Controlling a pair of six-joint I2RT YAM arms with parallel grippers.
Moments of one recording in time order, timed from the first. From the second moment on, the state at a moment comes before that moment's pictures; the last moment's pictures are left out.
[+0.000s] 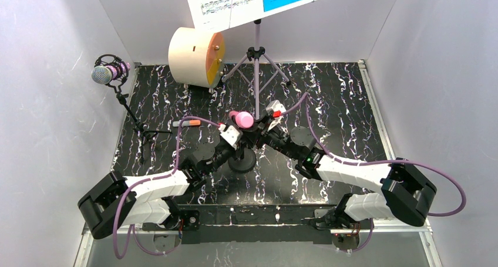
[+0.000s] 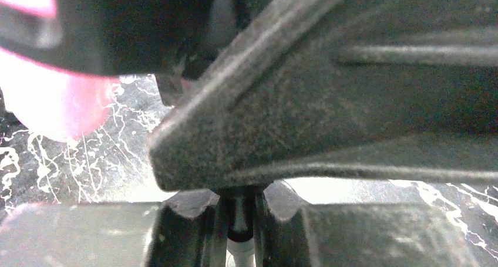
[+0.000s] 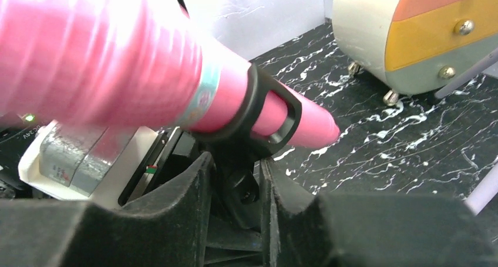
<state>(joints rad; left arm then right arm) -0.89 1.17 0.35 0.79 -0.07 0.06 0.97 1.28 0.62 0.81 -0.09 0.26</state>
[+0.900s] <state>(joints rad) -0.90 0.94 0.20 0.75 -0.09 -0.05 0.97 1.31 0.46 0.92 -0.09 0.10</state>
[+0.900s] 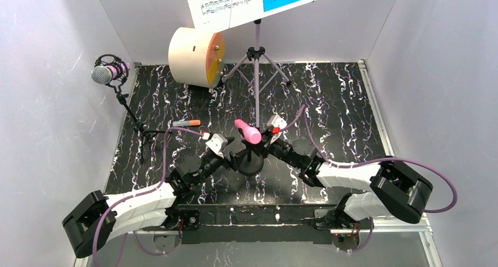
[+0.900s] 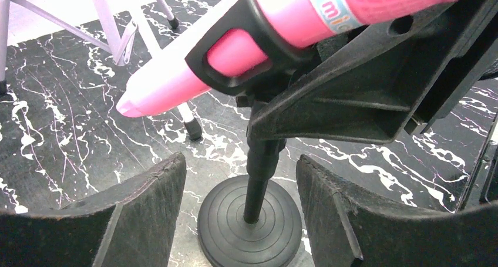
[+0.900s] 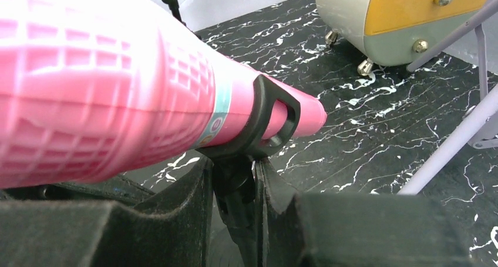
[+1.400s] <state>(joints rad) -0.90 0.95 0.19 0.75 -0.08 -0.09 0.97 1.26 0.43 0.87 -0.09 0.15</state>
